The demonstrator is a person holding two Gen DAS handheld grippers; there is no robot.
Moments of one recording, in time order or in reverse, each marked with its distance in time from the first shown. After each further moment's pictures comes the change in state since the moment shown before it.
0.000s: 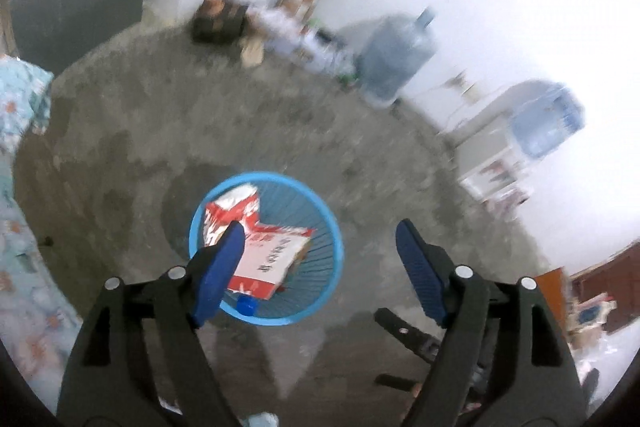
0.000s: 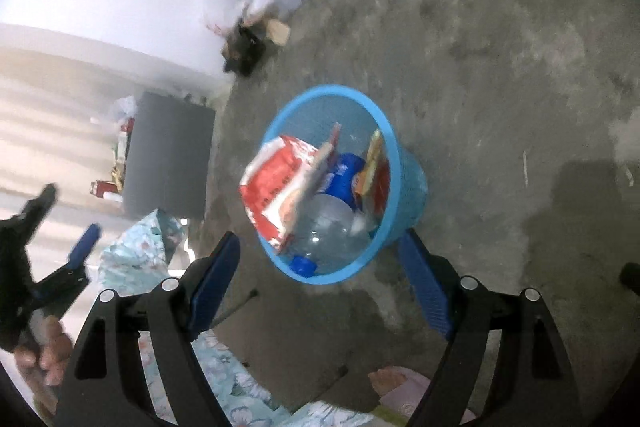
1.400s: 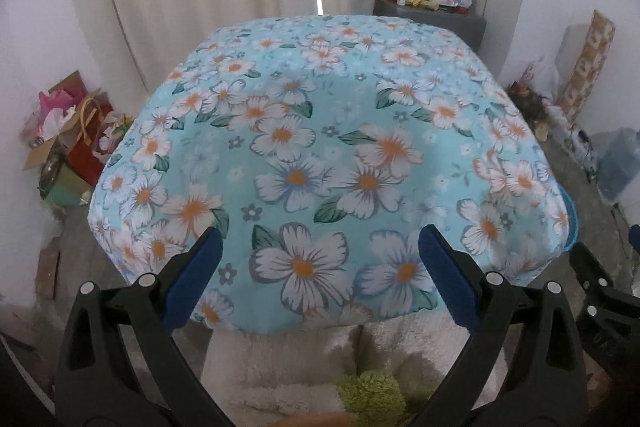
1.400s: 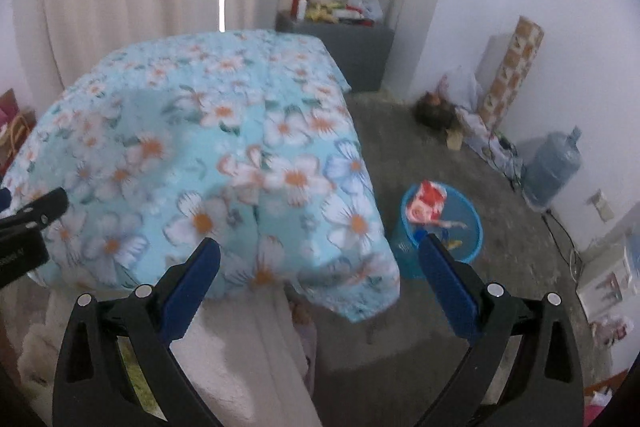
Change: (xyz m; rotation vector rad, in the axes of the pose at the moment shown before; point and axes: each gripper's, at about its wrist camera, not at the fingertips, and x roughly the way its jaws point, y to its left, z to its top) left arm -0.394 0.071 -0.359 -0.457 -0.271 0.966; right arm -0.181 0.251 -0.341 -1.273 -0.060 -0.171
